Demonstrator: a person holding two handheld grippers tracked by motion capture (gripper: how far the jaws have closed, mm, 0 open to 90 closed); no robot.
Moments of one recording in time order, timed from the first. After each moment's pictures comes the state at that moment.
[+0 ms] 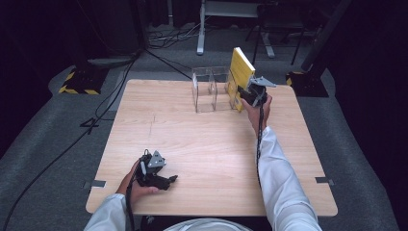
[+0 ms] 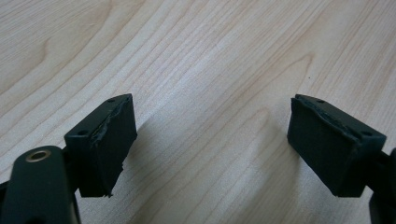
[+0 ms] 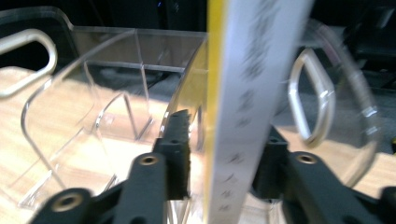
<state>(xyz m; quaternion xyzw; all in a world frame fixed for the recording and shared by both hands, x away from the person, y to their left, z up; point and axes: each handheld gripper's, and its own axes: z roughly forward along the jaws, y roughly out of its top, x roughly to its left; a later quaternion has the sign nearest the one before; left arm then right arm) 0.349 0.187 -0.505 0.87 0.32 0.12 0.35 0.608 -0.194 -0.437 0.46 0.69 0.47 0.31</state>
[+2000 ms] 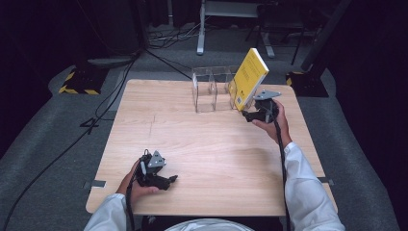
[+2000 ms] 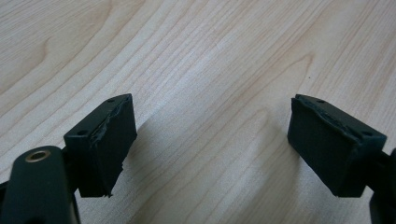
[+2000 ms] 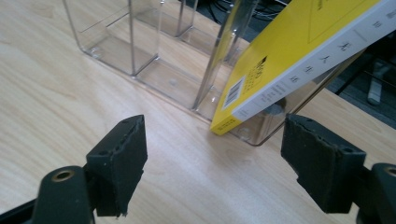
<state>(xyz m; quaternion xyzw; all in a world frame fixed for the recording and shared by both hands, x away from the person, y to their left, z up) 0.349 0.187 -0.505 0.87 0.32 0.12 0.35 0.539 -0.219 -0.421 0.35 0.82 0.35 0.27</state>
